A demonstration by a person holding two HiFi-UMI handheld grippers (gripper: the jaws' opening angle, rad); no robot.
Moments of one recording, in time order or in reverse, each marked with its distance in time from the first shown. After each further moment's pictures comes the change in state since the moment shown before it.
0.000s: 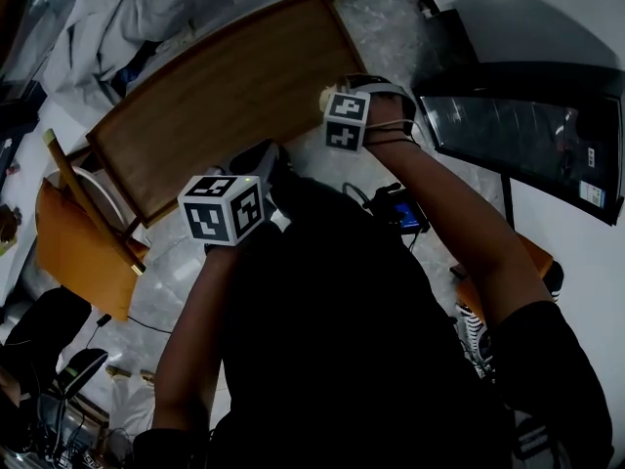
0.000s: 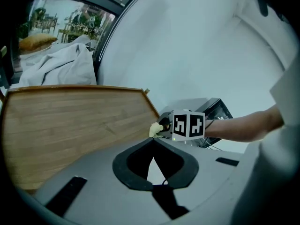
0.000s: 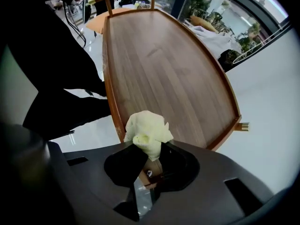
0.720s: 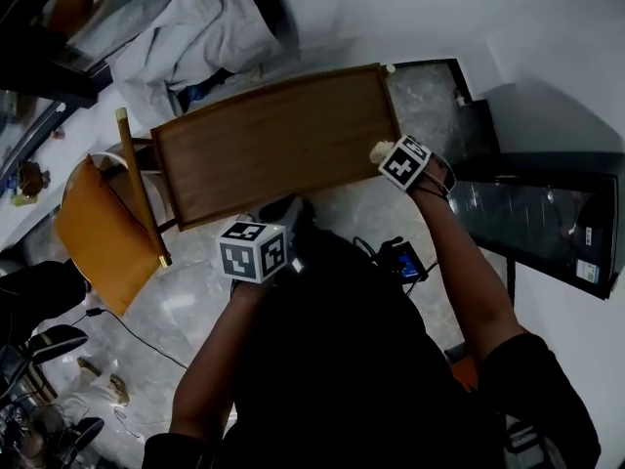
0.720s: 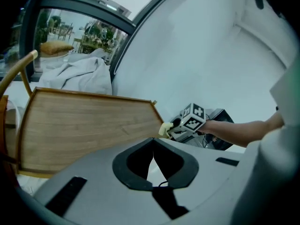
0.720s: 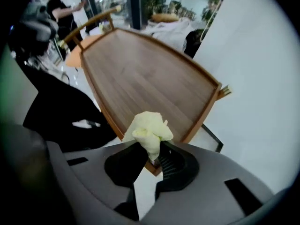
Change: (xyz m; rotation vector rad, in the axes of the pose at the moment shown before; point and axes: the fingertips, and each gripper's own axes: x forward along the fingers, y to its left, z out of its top) left arm -0.061 0.006 -0.012 -0.076 -0.119 0.072; right arm -0.030 -0.015 -0.029 0.417 -0.060 0.131
